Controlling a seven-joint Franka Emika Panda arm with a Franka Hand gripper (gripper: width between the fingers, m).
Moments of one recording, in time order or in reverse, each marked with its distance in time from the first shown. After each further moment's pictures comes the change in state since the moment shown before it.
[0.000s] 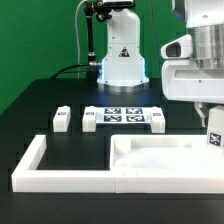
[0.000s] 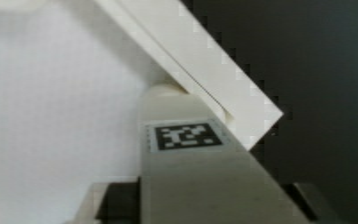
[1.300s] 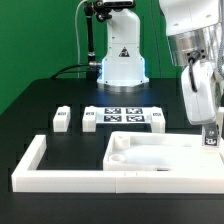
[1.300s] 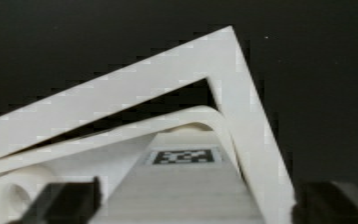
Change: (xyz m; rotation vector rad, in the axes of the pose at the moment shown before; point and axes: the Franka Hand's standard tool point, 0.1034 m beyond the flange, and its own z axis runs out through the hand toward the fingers) arm 0.010 0.004 0.000 0.022 -0.134 1.079
